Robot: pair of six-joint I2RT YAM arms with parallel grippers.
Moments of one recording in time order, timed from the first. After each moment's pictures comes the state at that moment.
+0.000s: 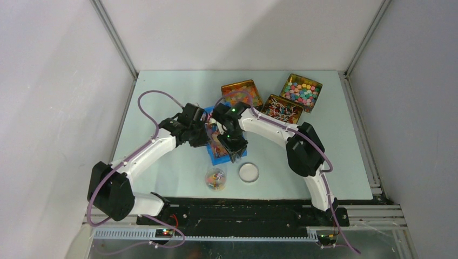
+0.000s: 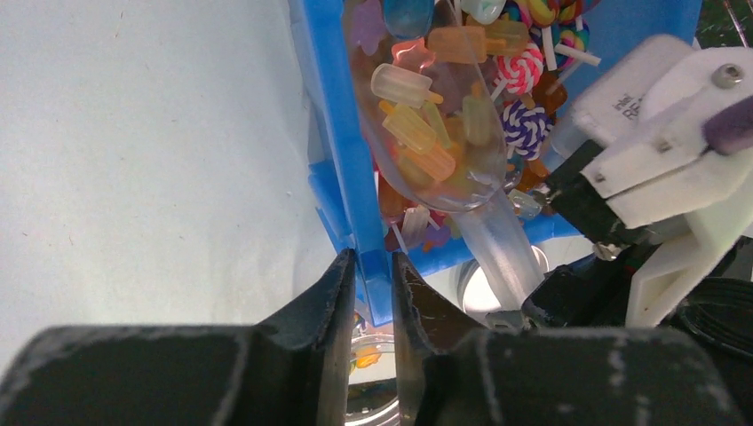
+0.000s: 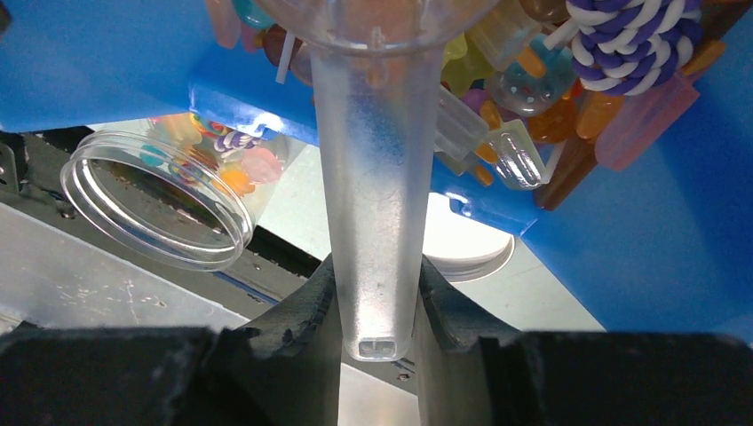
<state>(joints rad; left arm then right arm) -0.52 1.34 1.01 -0.68 -0.03 -0.74 0.88 2.13 1.84 -1.20 -0.19 0.27</state>
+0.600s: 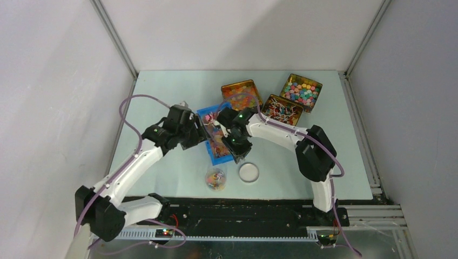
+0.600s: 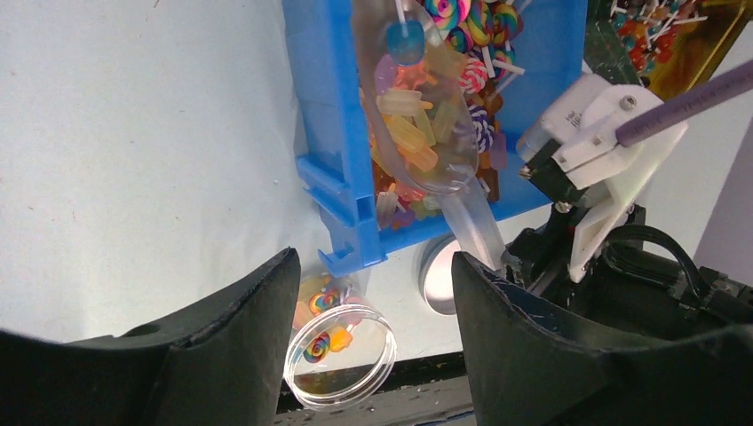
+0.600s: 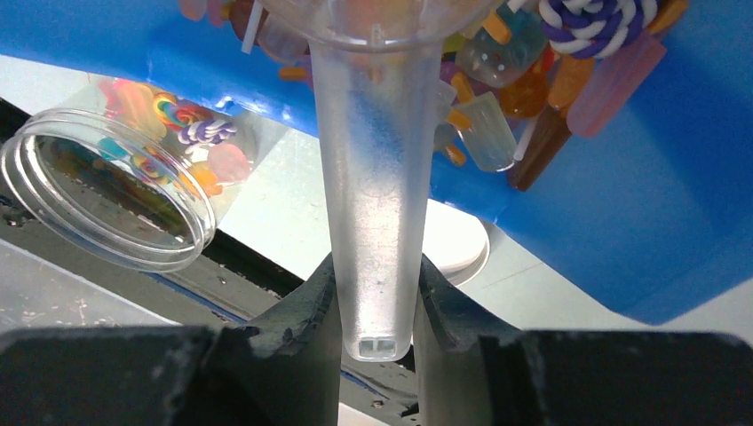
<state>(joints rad) -0.48 1.17 0.99 -0.70 -0.02 -0.79 0.88 1.99 1.63 -1.04 -0.14 0.23</state>
